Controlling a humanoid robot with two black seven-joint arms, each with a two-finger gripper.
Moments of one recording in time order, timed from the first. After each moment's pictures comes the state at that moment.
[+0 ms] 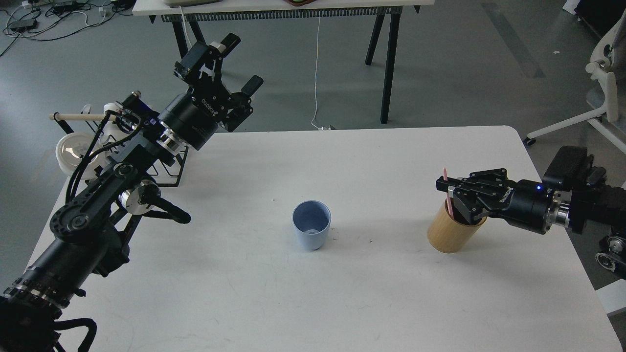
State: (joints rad) left arm -0.58 0.21 -1.08 -1.02 0.87 -0.49 -0.39; right arm 0.66 -0.92 0.35 1.35 -1.87 -0.17 0.49
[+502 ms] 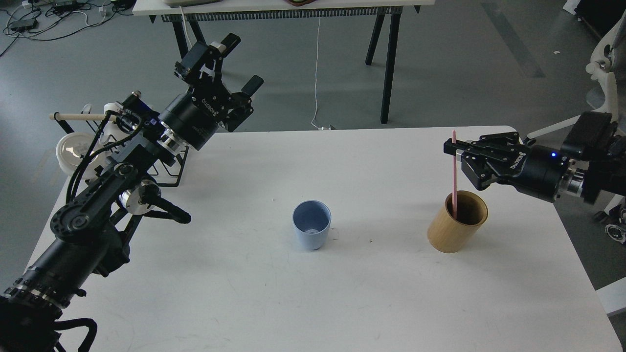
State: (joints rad) left arm -0.58 0.21 -1.08 -1.02 0.87 -0.49 -0.39; right arm 0.76 -0.95 0.36 1.34 -1.83 -0.20 0.49
